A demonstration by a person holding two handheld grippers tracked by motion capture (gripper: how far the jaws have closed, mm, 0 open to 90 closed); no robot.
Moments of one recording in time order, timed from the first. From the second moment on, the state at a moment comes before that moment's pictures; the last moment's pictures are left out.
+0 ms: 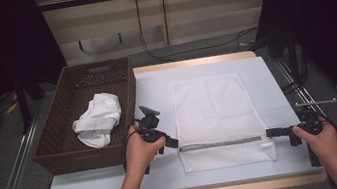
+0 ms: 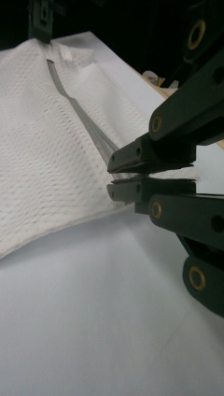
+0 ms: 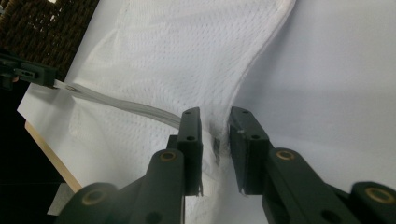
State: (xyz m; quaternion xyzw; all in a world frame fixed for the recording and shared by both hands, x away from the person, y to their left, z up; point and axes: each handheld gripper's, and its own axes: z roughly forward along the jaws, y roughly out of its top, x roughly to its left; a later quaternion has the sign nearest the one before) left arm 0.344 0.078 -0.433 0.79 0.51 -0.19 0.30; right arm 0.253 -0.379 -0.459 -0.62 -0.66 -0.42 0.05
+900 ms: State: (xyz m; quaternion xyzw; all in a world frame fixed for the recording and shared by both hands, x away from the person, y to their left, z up) left arm 0.341 0.071 -0.432 0.79 0.48 -0.16 0.35; right arm 0.258 -0.335 -0.439 -0.52 -0.73 -0.44 -0.05
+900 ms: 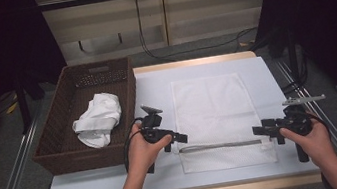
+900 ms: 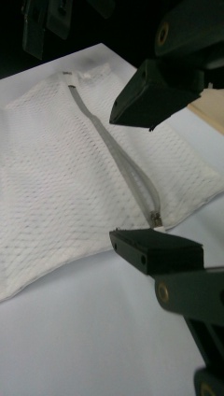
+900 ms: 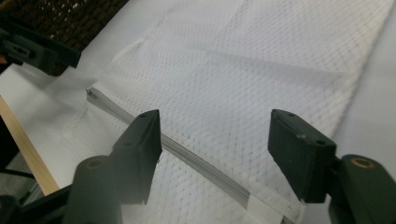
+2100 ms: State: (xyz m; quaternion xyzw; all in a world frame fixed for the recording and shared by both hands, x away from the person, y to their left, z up) left arm 0.331 0.059 -0.441 0.83 0.43 -0.10 0.32; right arm 0.268 -0.304 -0.443 -0.47 -0.78 -0.41 -0.07
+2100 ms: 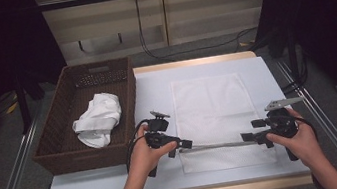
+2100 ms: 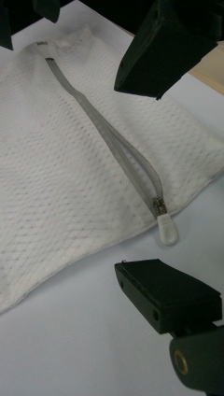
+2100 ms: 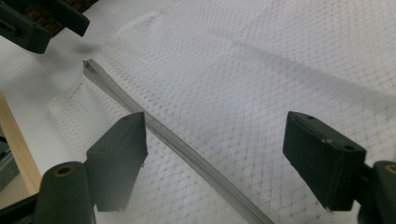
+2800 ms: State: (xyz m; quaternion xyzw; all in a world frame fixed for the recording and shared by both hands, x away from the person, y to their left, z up) left arm 0.334 0.068 -0.437 0.83 0.42 -0.10 0.35; right arm 0.272 -0.274 -0.446 -0.38 -0.82 -0.41 -0.08
